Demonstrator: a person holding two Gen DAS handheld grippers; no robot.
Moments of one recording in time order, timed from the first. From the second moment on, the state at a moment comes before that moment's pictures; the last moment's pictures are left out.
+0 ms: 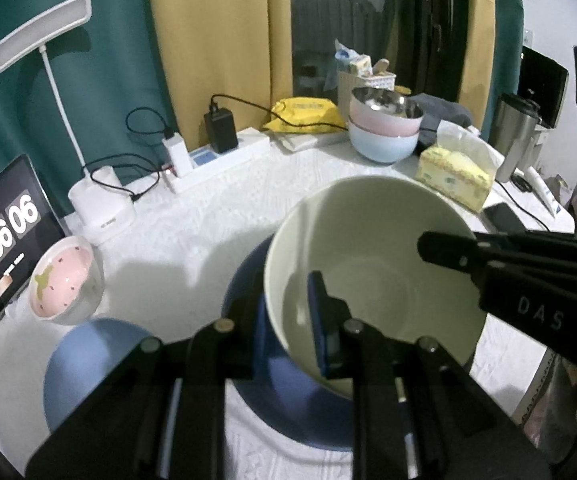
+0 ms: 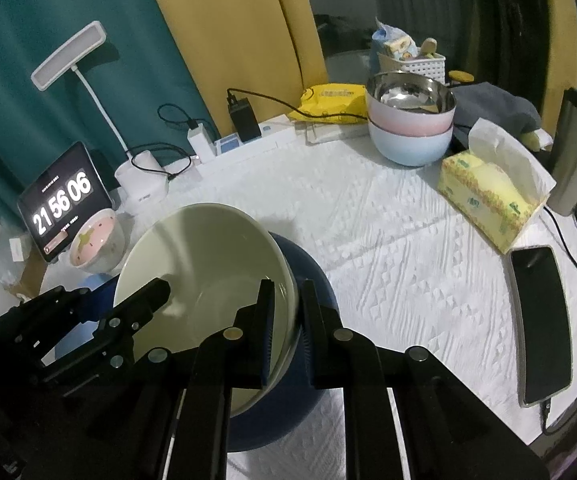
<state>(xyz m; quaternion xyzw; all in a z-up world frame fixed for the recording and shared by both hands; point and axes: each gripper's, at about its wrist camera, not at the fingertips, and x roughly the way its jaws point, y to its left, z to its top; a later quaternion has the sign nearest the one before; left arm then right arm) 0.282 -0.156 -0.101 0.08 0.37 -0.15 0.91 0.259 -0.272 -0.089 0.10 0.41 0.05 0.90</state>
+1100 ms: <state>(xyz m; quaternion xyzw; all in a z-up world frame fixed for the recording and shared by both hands) 0.281 -0.156 -0.136 0.10 0.40 -0.13 0.90 0.265 -0.261 -0.115 0.08 0.44 0.04 0.89</state>
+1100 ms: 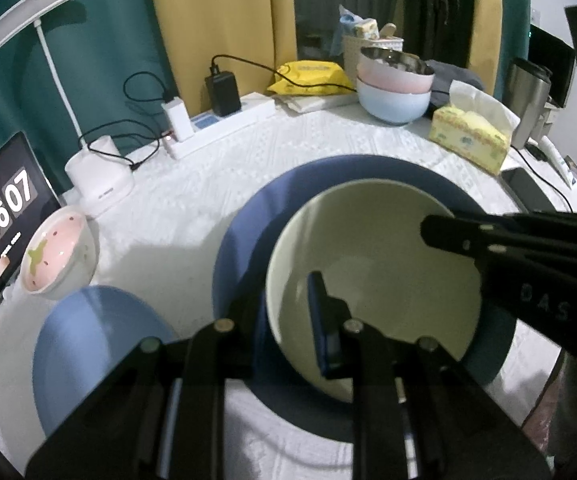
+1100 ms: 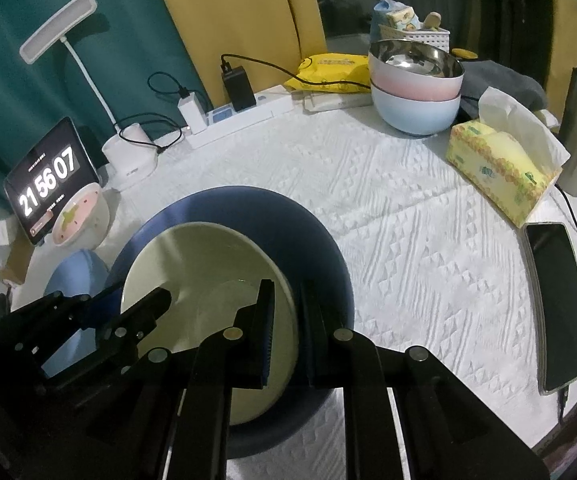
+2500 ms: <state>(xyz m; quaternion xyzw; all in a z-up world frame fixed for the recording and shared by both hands) 0.270 -0.135 -0.098 0.08 0.38 -0.13 0.91 0.267 -0.237 -0.079 0.02 0.40 0.03 0.92</state>
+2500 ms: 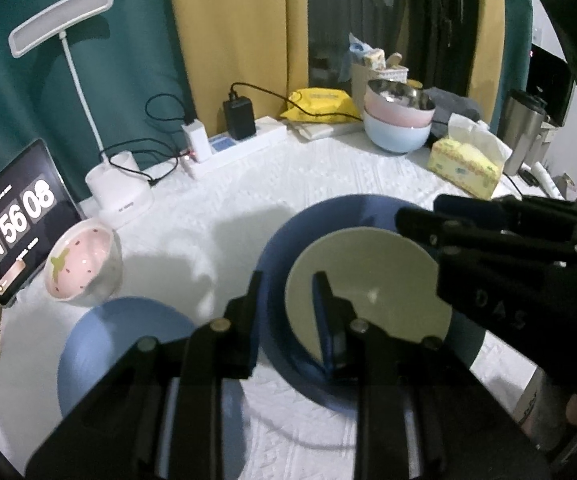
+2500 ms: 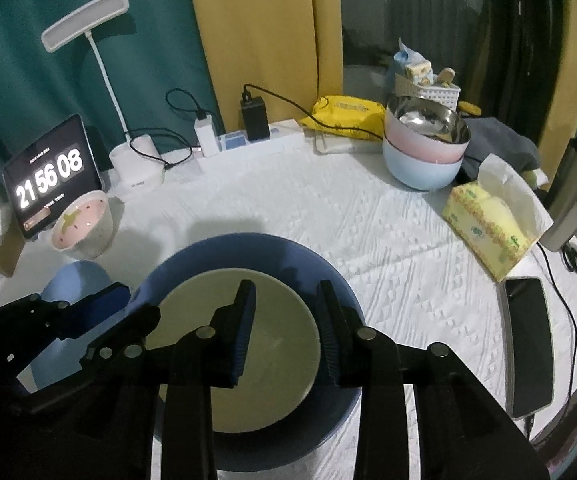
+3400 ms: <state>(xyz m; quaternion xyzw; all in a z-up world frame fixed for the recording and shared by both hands) 0.276 -0.045 -0.063 0.02 0.35 -0.08 0.93 0.288 -0.172 -0.045 -0.02 0.38 0.07 0.92</state>
